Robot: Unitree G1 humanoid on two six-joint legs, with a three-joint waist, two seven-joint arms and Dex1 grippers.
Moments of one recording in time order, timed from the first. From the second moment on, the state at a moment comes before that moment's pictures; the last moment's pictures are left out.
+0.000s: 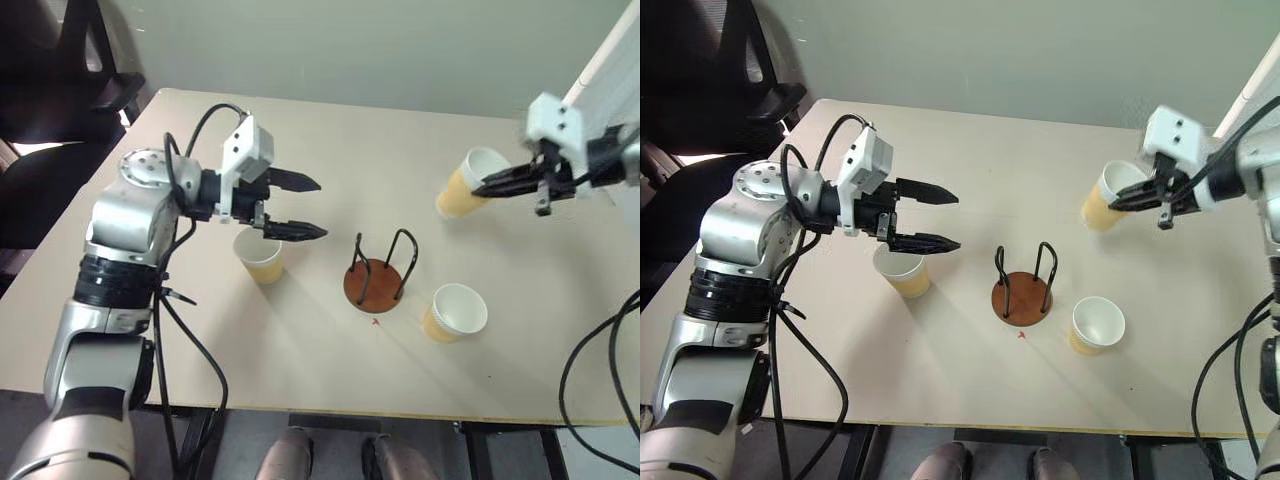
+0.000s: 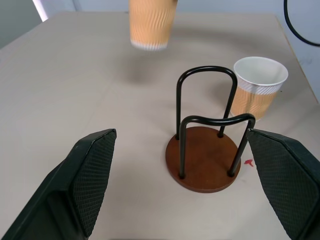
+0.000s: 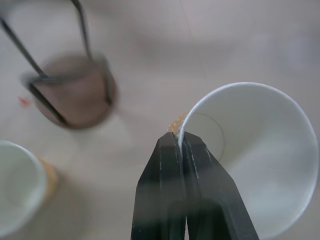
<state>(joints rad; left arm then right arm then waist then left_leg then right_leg) -0.95 0.70 -0.10 0.16 -0.36 0.53 -1.36 -1.06 -1.01 0.12 0.04 0.15 0.67 1.50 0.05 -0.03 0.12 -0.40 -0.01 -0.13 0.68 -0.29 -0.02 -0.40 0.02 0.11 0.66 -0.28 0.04</state>
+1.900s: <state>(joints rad) -0.96 0.73 -0.15 0.22 -0.32 0.42 -1.43 -1.04 -0.90 0.32 -0.26 0.26 0.74 1.37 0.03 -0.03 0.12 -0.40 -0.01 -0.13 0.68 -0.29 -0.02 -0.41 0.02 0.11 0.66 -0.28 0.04</state>
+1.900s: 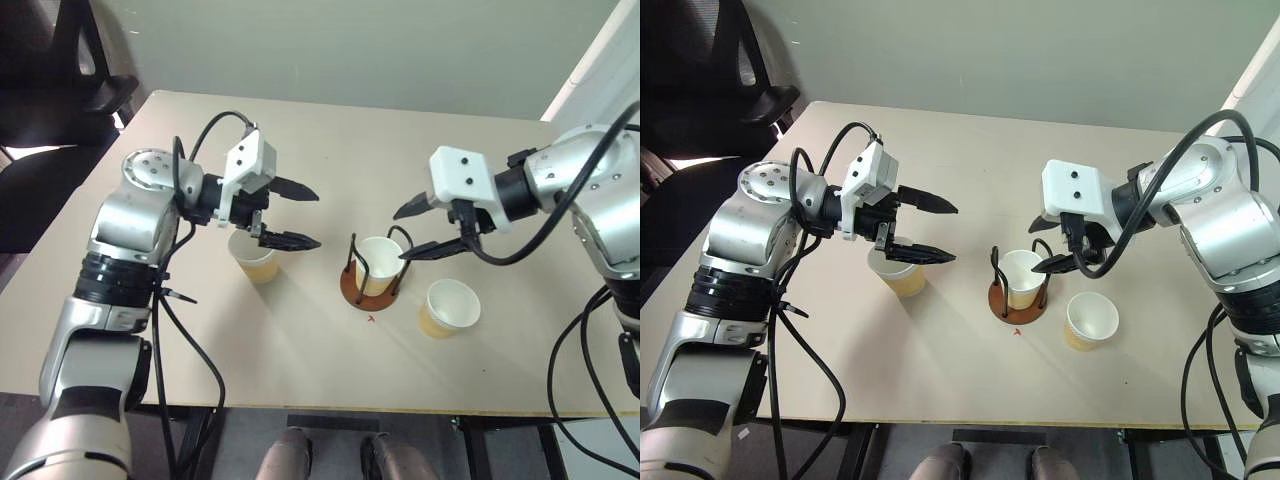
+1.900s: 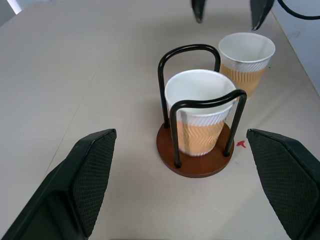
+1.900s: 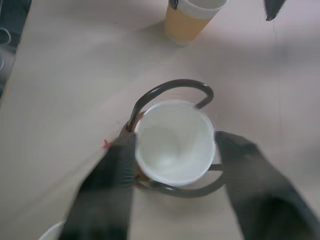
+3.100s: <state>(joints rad) -0.71 1.12 -0.18 -0.24 -0.12 0.46 -1.41 -0.99 -0.96 -0.10 -0.25 0.77 1.03 1.25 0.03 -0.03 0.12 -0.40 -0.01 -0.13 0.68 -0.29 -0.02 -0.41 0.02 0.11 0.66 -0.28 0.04</state>
